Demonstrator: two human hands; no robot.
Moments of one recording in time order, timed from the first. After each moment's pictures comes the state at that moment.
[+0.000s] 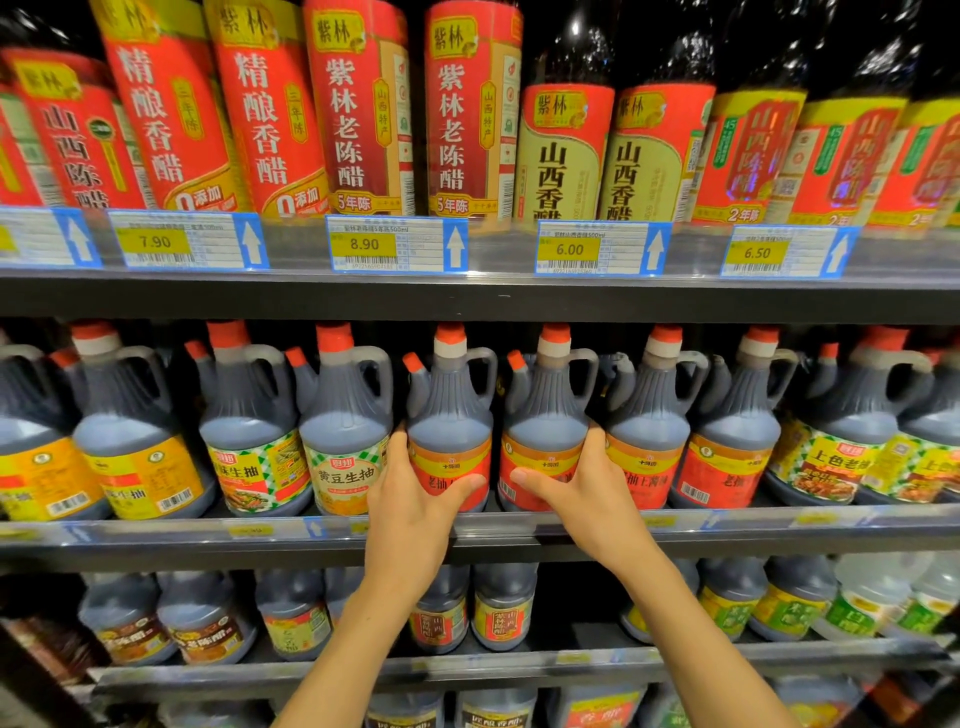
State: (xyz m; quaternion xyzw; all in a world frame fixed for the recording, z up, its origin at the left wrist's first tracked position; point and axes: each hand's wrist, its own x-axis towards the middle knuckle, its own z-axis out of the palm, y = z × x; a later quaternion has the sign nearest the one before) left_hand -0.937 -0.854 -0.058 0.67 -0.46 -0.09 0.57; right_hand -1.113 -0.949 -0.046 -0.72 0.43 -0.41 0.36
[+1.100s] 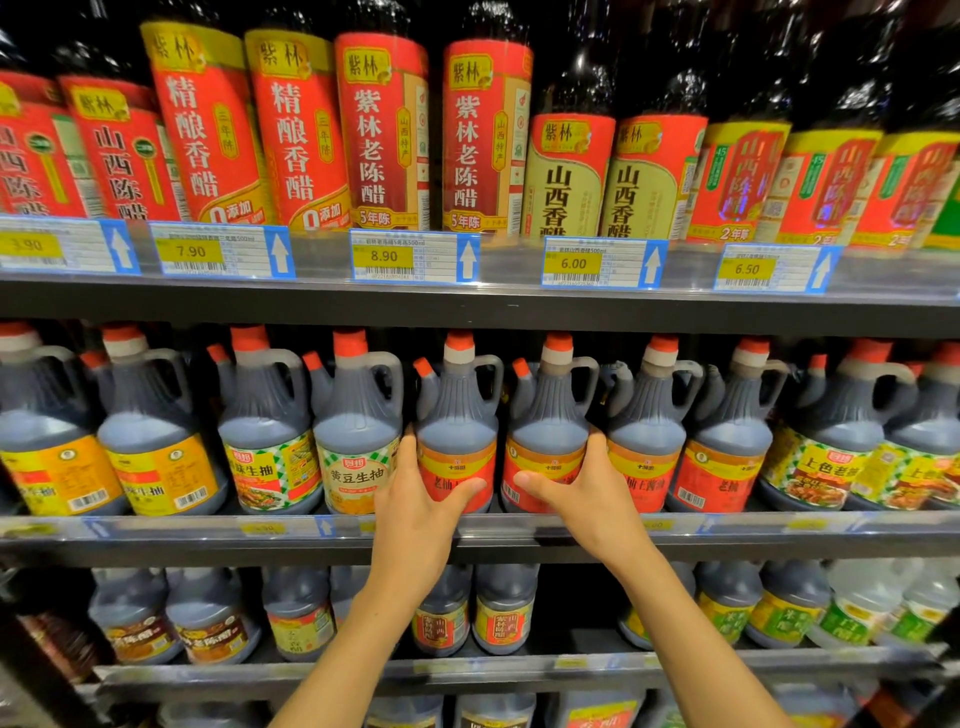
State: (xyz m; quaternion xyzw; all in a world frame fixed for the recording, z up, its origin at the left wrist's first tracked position) left_hand -0.936 -0.849 -0.060 0.65 -0.48 -0.11 0.58; right_hand -1.112 -0.946 -0.044 -0.71 0.44 -0.41 0.36
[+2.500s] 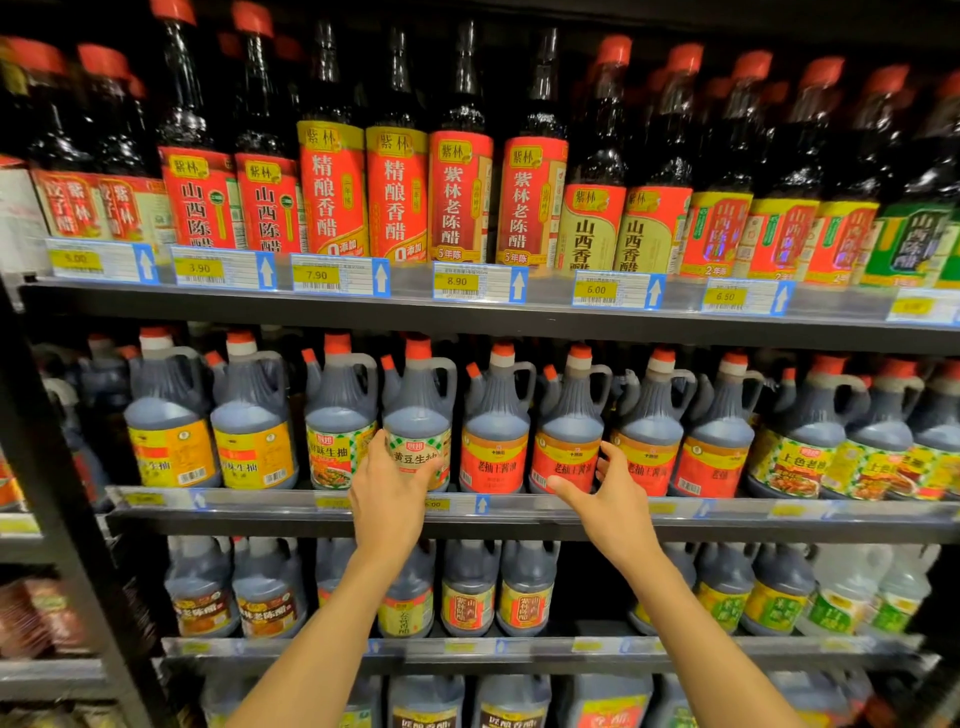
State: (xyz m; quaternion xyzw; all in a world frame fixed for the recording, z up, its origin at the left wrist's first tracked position) left_hand -0.881 -0.805 -0.050 0.73 -0.38 0.00 0.57; right_hand -1.115 -0.897 -0.050 -0.71 0.46 -0.43 0.31
